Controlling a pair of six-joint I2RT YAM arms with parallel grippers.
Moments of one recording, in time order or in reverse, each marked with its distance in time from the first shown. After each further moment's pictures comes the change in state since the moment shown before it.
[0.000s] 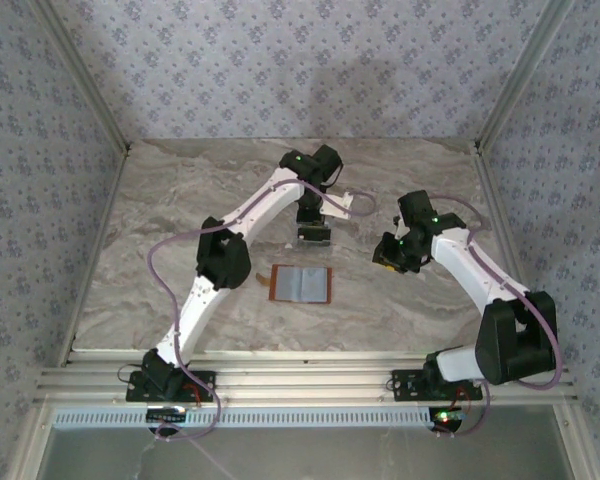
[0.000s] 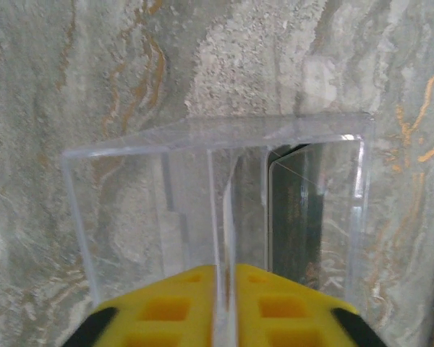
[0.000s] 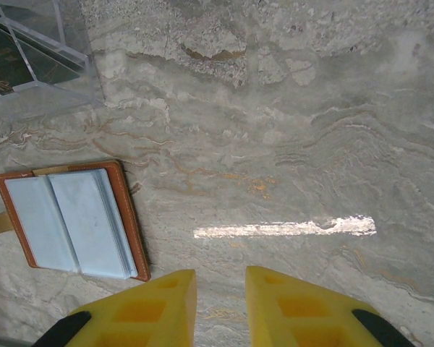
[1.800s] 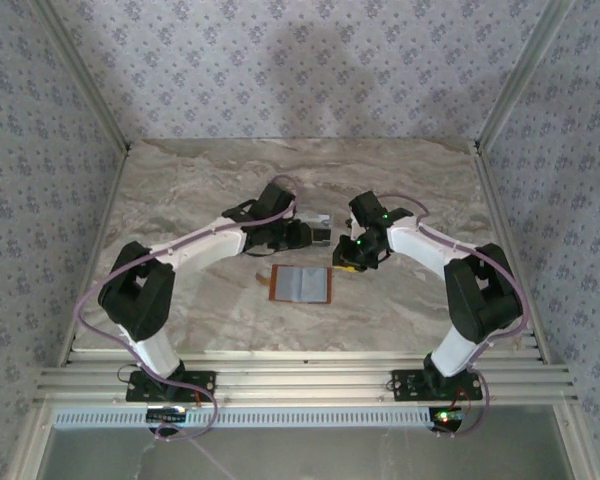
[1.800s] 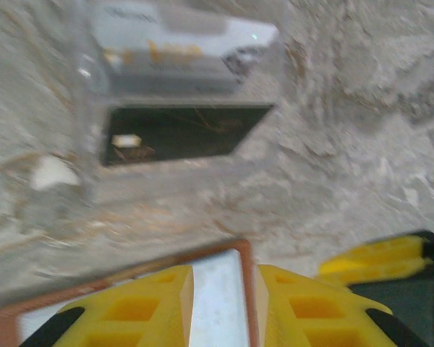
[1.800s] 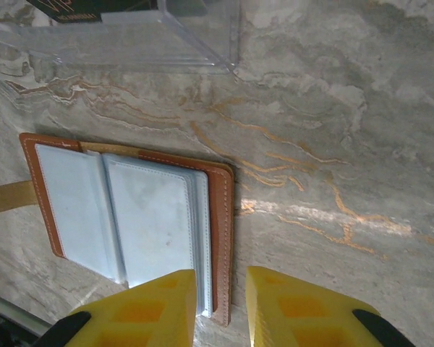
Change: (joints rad) left arm 0.003 -0.796 -1.308 0.928 0.193 -1.719; right arm 0.232 0.282 0.092 0.190 -0.089 0.039
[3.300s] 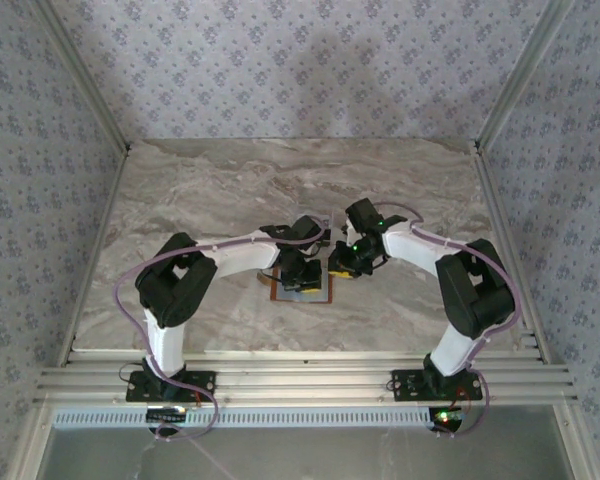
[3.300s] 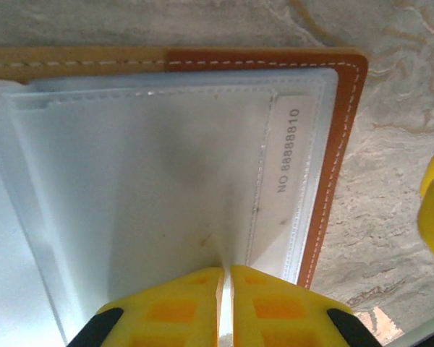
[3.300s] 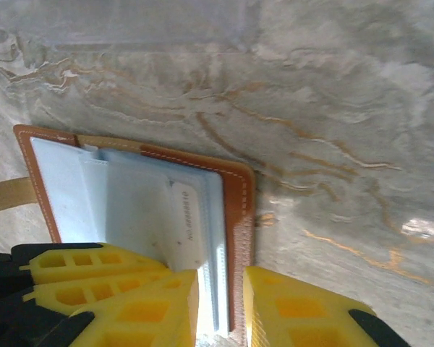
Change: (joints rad) left arm -0.140 0.199 0.018 -0.182 0.084 -0.141; right arm 0.023 0.040 -0.059 0.107 -0.061 0.035
